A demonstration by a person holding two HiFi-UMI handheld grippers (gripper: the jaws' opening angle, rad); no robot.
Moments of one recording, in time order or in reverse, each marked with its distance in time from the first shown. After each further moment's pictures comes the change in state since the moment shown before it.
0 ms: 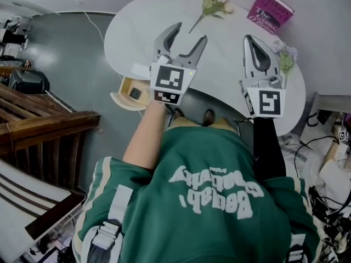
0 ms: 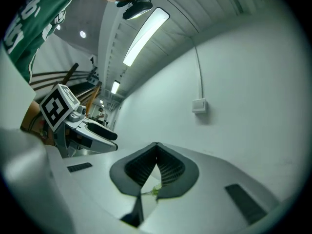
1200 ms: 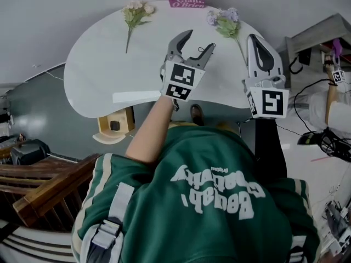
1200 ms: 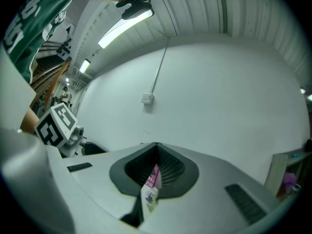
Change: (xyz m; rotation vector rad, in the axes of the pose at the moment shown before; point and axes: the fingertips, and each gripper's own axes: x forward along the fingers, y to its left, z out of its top) left arm 0.116 -0.263 -0.042 0.026 0.068 -0.528; right arm -0.182 -0.158 -0.050 -0.036 0.152 -0.445
